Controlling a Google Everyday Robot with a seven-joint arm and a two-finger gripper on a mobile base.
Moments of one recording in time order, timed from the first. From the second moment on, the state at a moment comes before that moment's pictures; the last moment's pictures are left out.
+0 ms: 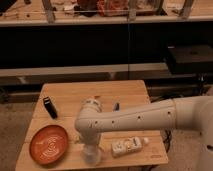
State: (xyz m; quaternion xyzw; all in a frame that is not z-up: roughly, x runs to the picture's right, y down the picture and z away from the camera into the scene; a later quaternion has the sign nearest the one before) arm -0.080 0.266 0.693 -0.27 -0.25 -0.54 0.76
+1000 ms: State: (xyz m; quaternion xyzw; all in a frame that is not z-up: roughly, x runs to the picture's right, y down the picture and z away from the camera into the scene) arm -0.087 0.286 0.694 -0.27 -0.27 -0.55 0.74
